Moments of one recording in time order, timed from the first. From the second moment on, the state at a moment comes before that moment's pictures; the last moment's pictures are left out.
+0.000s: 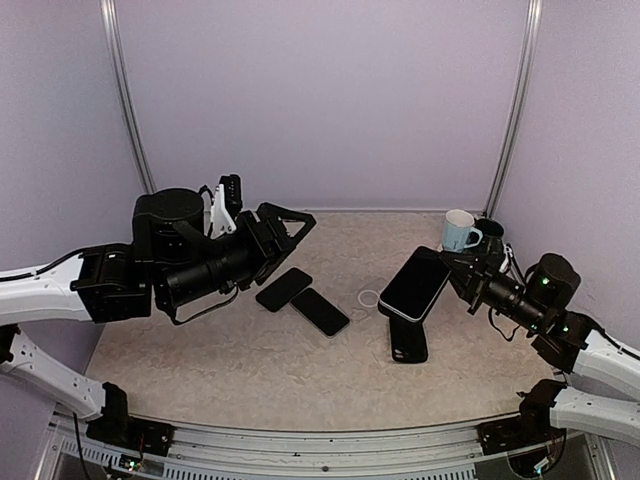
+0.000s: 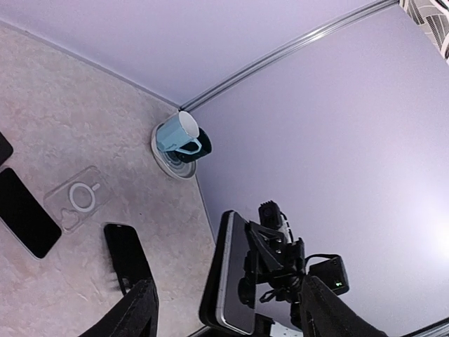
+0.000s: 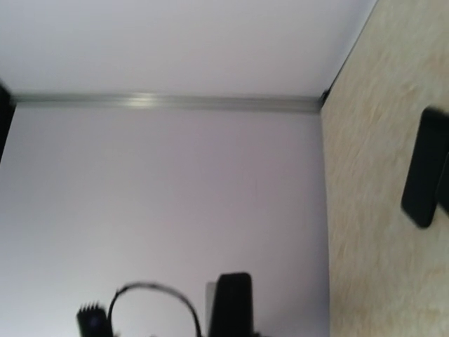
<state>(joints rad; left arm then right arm) -1.25 1.21 1.13 -0.10 -0.46 -1.06 0.58 0.67 0.38 0.36 -0.24 1.53</state>
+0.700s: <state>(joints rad) -1.25 1.46 1.26 0.11 -0.18 -1.36 0.58 0.74 0.44 0.41 -0.08 1.67</state>
